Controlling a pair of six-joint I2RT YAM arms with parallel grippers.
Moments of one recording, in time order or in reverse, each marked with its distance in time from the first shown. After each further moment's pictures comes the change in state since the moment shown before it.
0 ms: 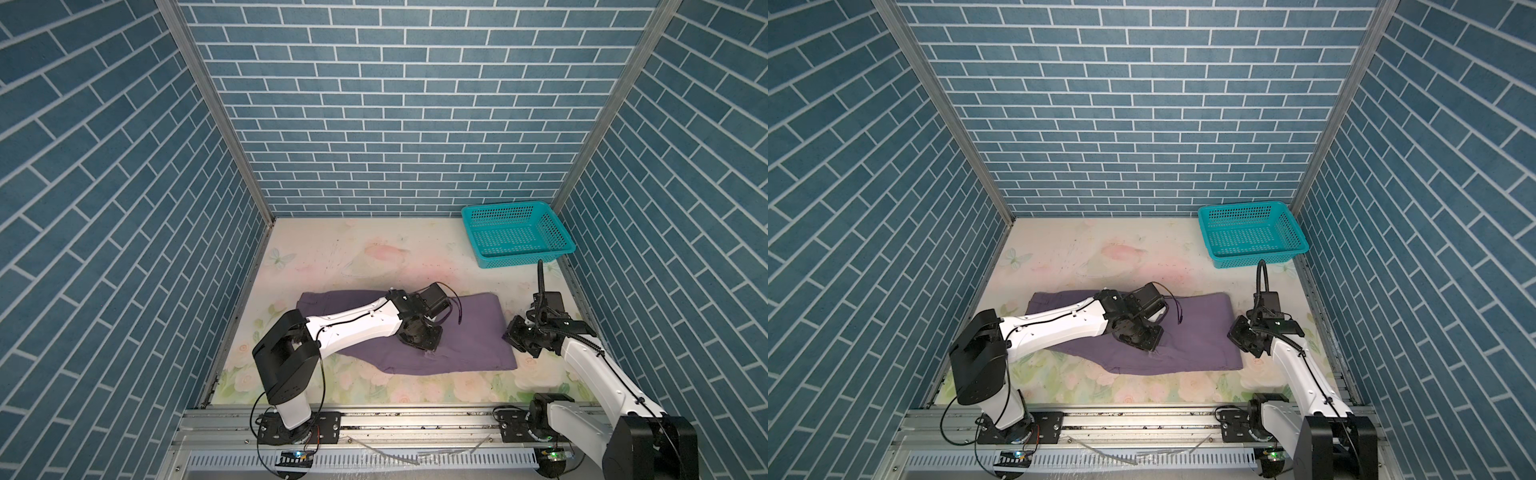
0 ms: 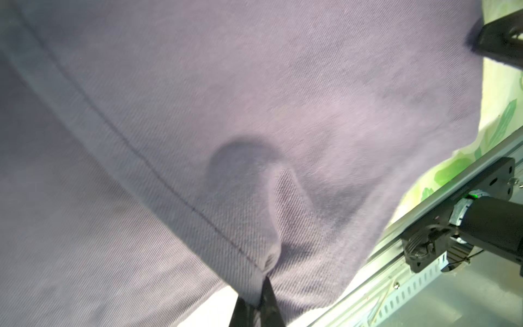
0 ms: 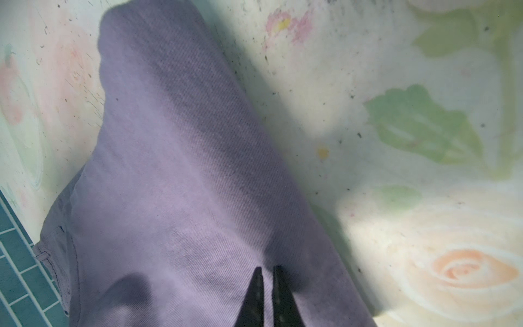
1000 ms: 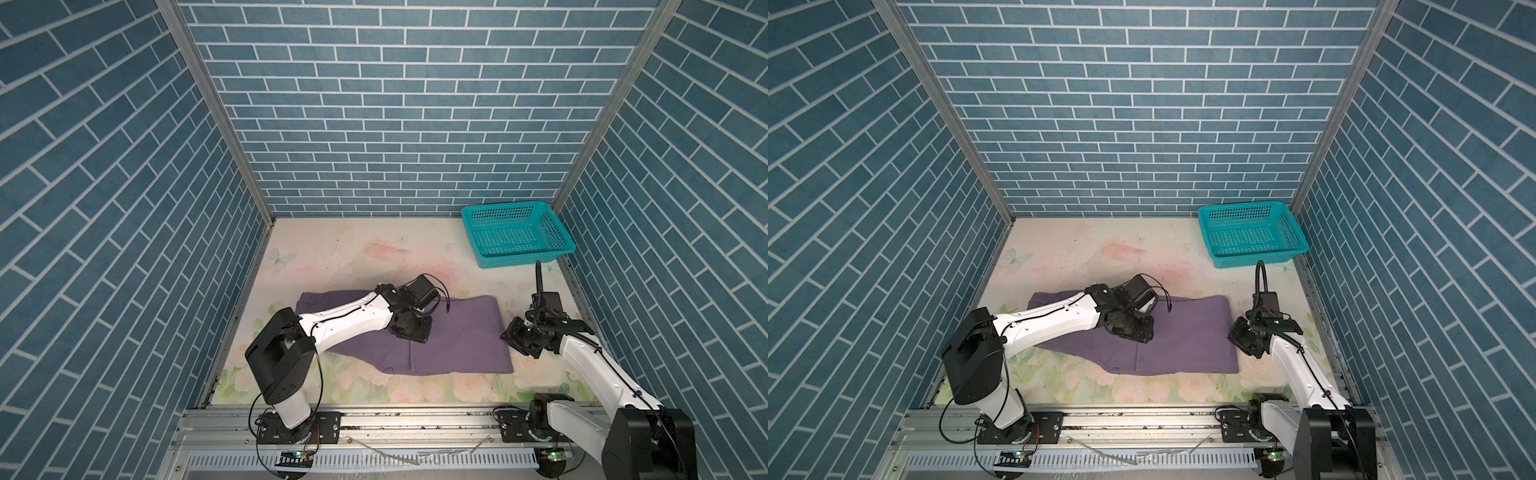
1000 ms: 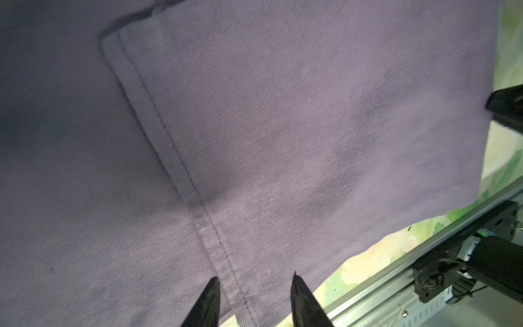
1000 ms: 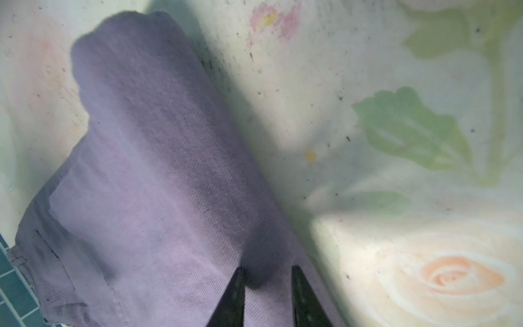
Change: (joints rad) left arm 0.088 0.018 -0.014 0.093 -0.016 -0.027; right arm -0.001 0.050 -0.014 0.011 0.033 -0.027
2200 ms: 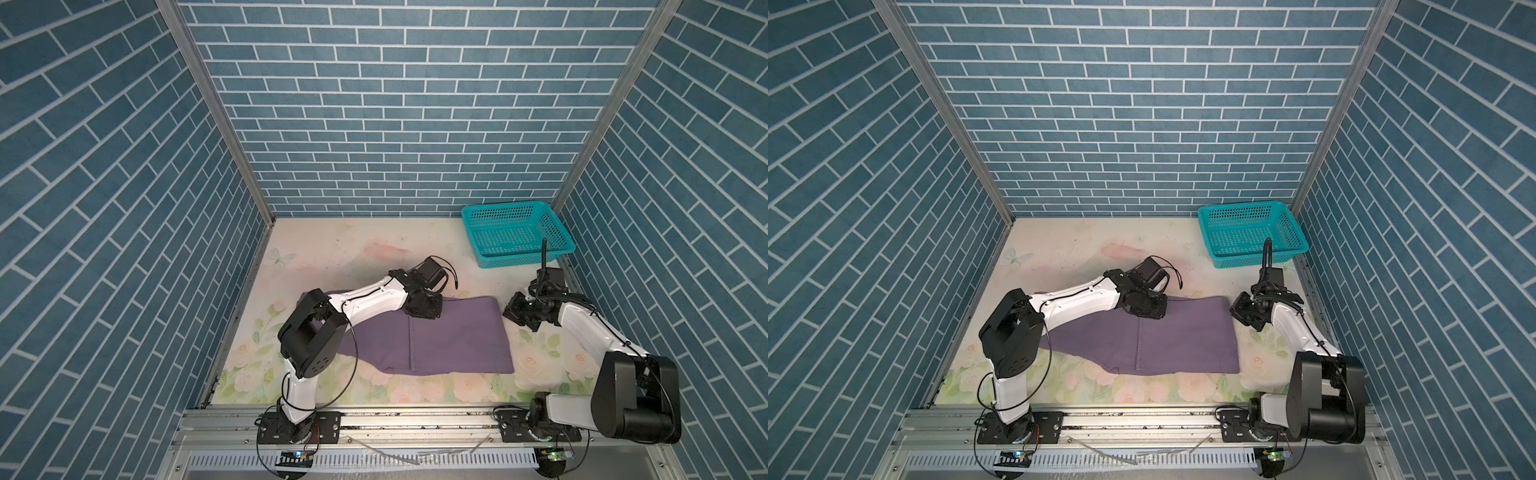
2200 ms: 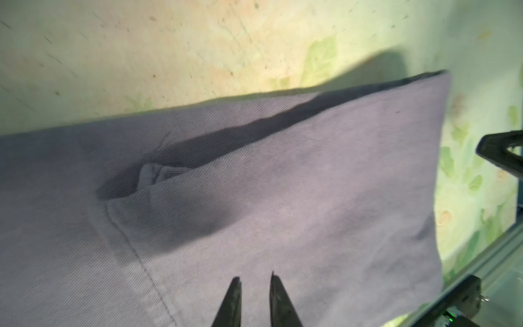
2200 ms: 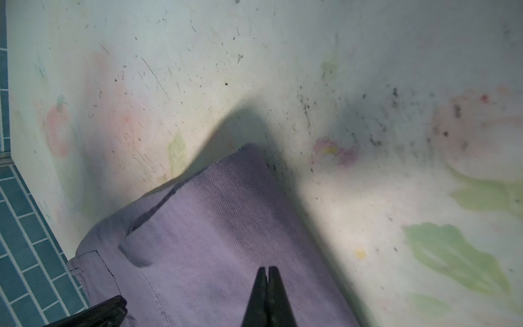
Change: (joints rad) left arm 0.079 0.229 0.173 0.110 0.011 0.002; right arm -0.072 0.289 0.216 0.126 -0.118 -0.052
